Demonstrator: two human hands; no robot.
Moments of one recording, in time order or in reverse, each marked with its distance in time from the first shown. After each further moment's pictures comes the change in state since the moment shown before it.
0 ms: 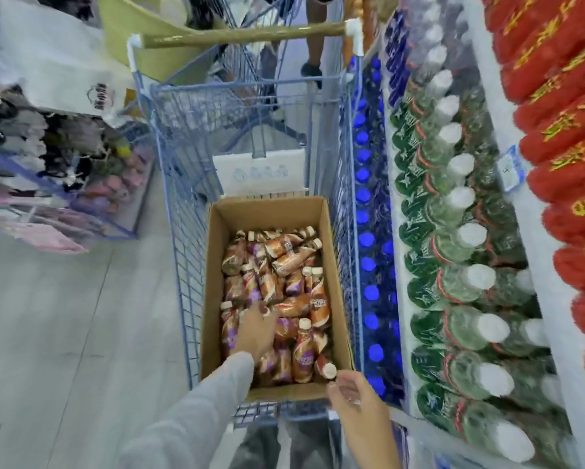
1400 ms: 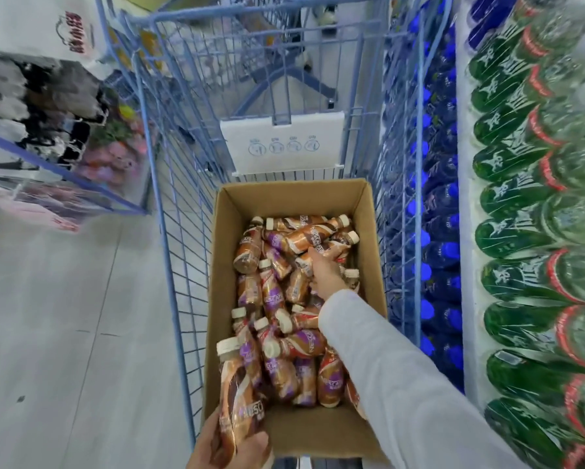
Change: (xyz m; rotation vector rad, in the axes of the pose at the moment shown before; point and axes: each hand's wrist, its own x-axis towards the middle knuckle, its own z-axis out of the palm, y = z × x) left_hand -0.090 -0.043 -0.045 -0.475 0.187 -0.255; right_hand 0.332 -0.096 0.162 0.311 -0.092 0.437
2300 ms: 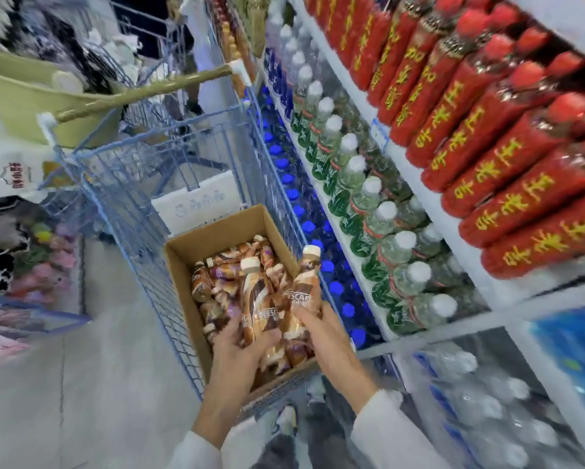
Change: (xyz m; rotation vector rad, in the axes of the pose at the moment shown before) left_hand -0.093 0.066 -0.040 0.137 -0.658 0.466; right_hand -0.335 0.165 -0.122 0.319 0.012 -0.506
